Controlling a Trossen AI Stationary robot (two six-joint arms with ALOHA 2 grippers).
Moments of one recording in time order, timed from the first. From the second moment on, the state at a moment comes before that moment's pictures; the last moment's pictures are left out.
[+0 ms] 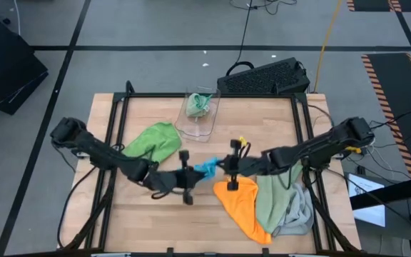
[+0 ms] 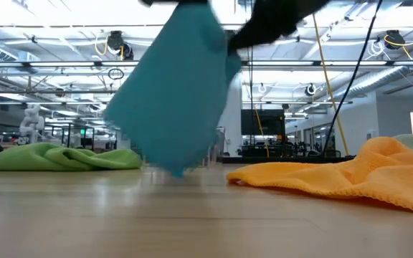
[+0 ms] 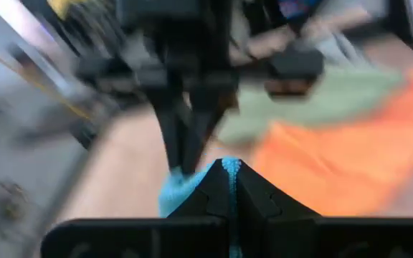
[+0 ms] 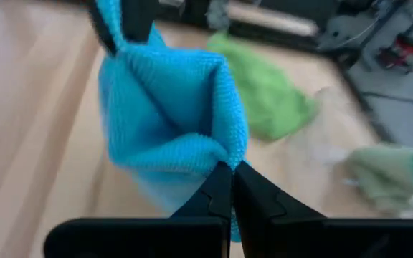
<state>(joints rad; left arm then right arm) -0.44 1.54 1.02 0.07 -0.60 0.10 0.30 1.51 0.95 -0.05 0.43 0.00</state>
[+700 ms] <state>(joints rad) -0.80 1.82 1.01 -0.04 -0.70 -0.49 0.41 1.83 0.92 0.42 -0.04 0.20</state>
